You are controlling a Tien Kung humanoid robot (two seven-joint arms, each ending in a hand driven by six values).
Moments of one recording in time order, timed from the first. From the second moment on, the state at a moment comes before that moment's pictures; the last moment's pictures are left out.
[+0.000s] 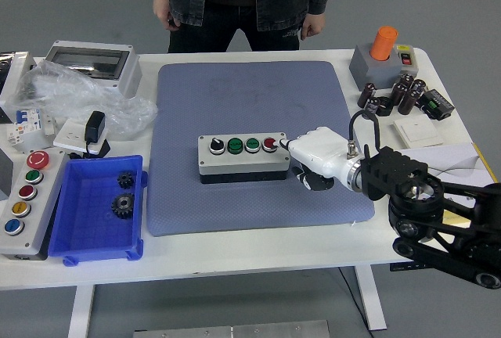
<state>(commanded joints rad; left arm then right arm) 0.00 0.28 -0.24 -0.20 0.24 0.13 0.05 0.74 -0.55 0.34 1.61 -1.93 0.08 -0.41</state>
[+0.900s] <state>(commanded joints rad) 0.00 0.28 -0.24 -0.20 0.24 0.13 0.05 0.77 -0.56 0.34 1.62 -1.89 0.03 -0.37</state>
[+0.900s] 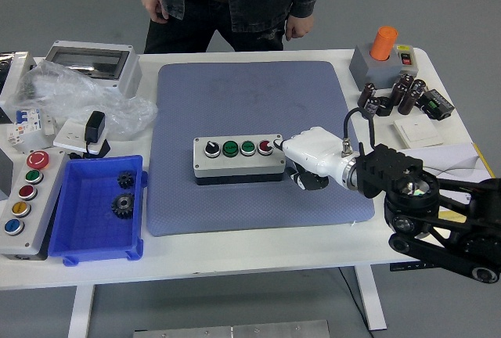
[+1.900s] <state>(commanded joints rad) 0.01 0.27 -0.24 -0.20 0.24 0.12 0.06 0.52 -0.45 0.63 1.50 -1.74 -0.34 -0.15</state>
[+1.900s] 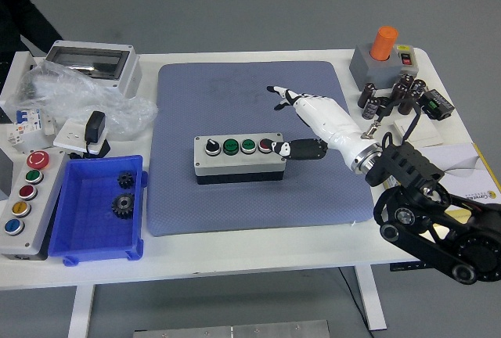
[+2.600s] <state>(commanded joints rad) 0.01 0.27 -0.25 -0.20 0.25 0.12 0.06 0.31 -0.39 0.83 1.37 -0.99 -0.30 0.43</state>
